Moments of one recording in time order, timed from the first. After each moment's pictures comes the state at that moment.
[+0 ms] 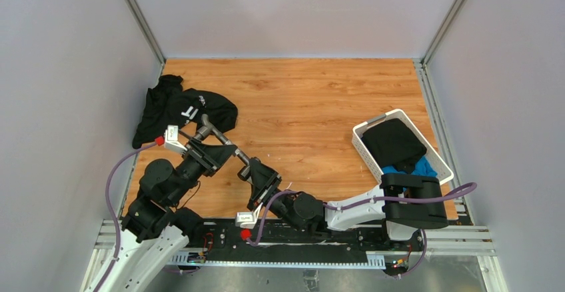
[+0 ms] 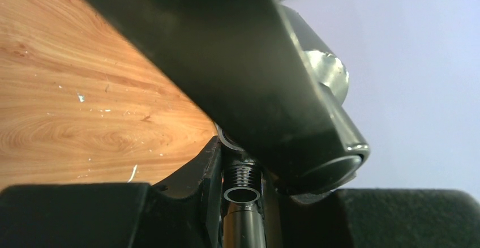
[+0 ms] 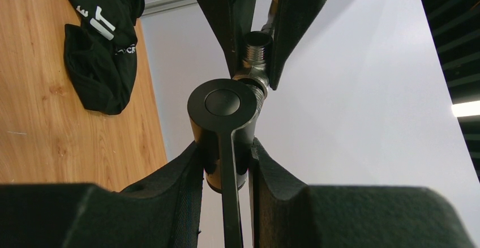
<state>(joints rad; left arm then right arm) -0.53 0.26 0.59 -0.39 0.02 -1.10 1.53 1.63 0.66 1.21 0.54 -1.54</state>
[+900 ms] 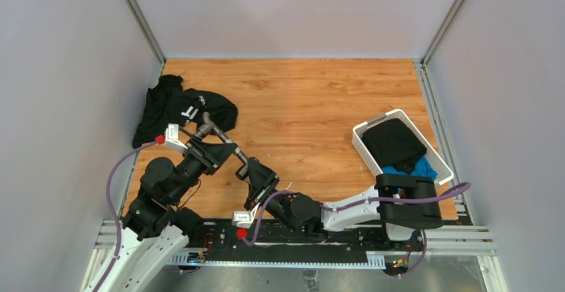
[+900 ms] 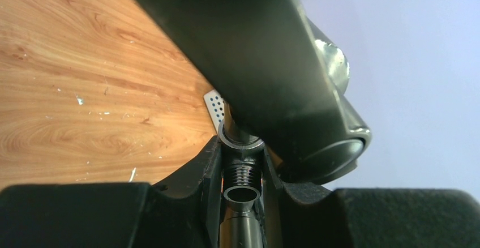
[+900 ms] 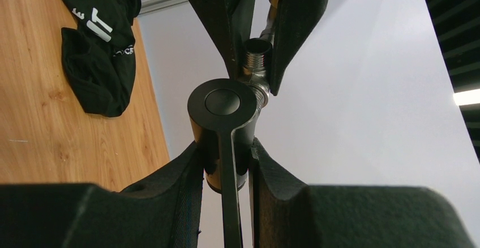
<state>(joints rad) -0.53 0.28 0.59 -0.38 0.02 -1.11 1.55 1.67 0.69 1.24 0.57 -1.54</state>
